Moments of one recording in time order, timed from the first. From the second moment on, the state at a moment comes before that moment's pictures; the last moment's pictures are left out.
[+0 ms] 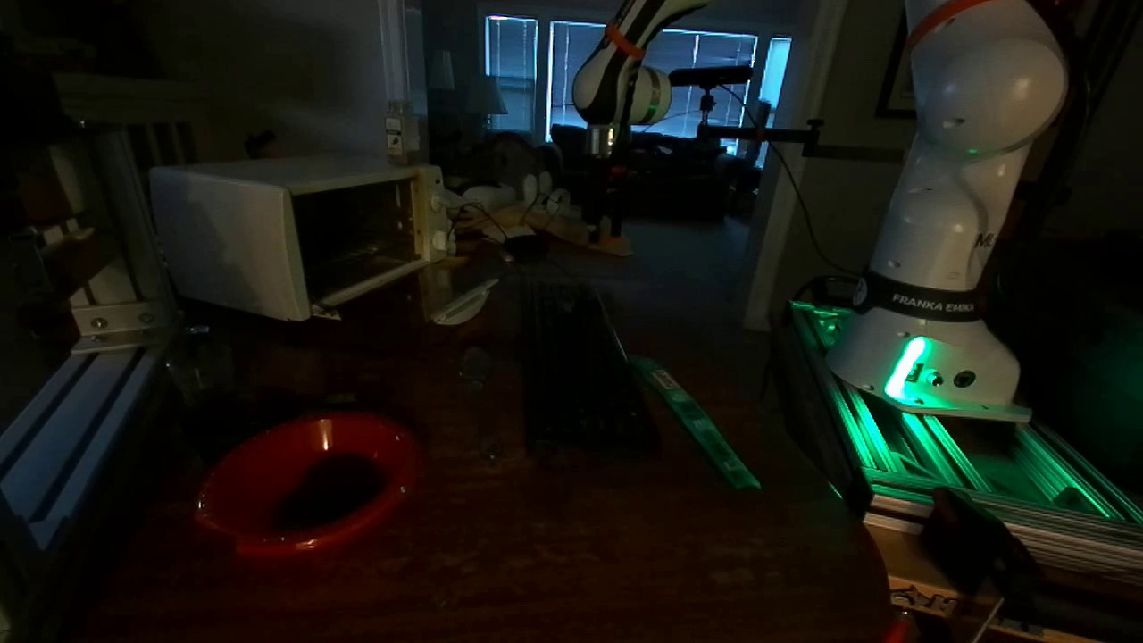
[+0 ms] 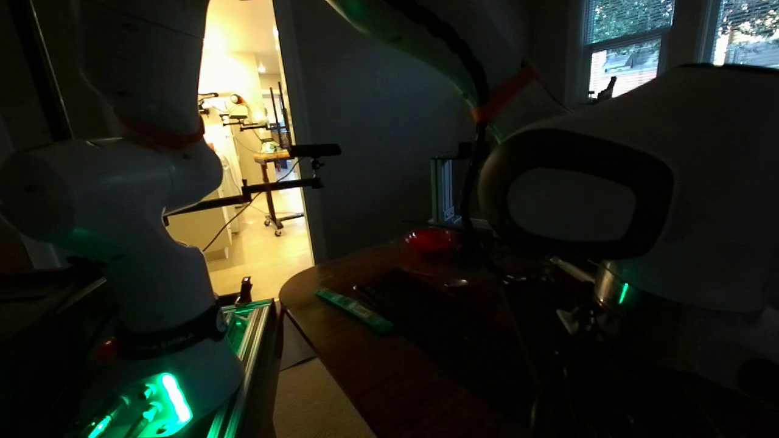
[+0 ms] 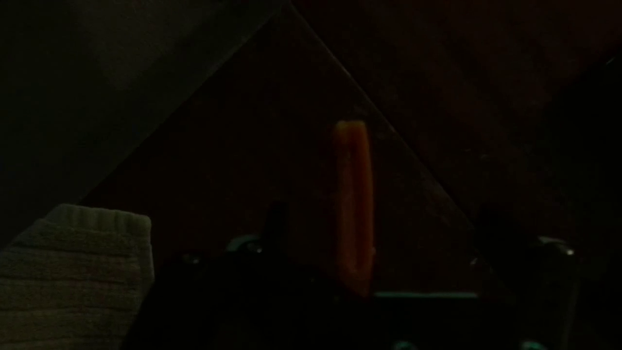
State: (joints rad) arm -0.40 0.40 -0.22 -2.11 0.15 2.40 -0.40
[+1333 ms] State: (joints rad) arm -0.41 0.42 -0.21 -2.08 0.10 2.41 -0.44
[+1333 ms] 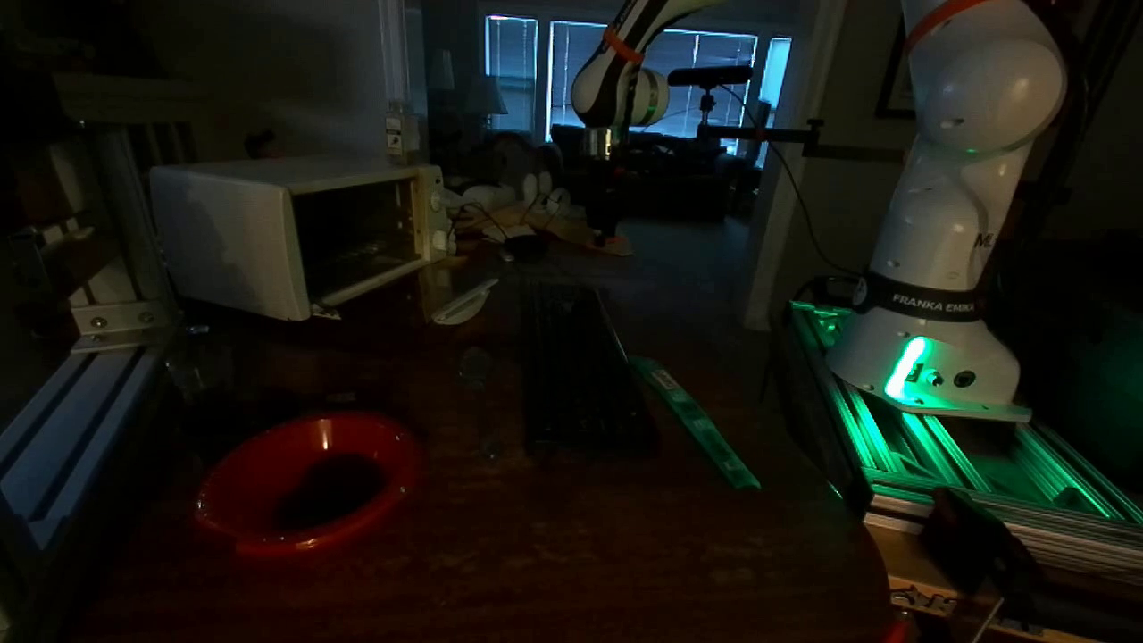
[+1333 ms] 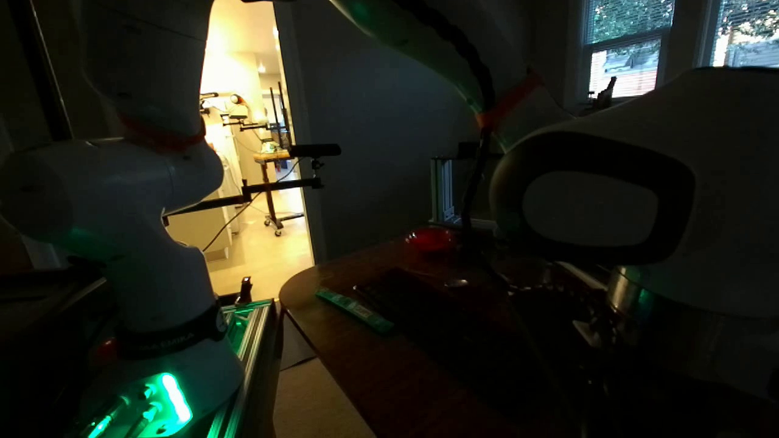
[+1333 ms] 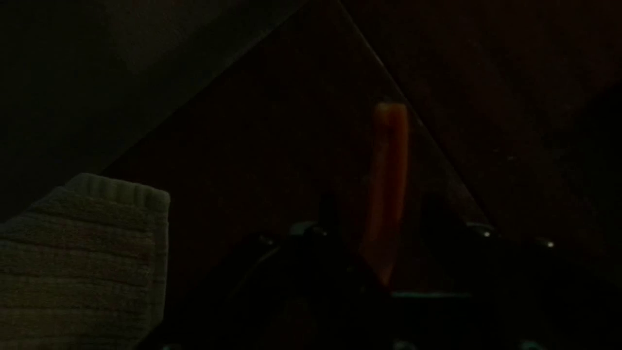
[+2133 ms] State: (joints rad) arm -0.41 0.43 -0.21 -2.08 0.06 2.41 -0.44
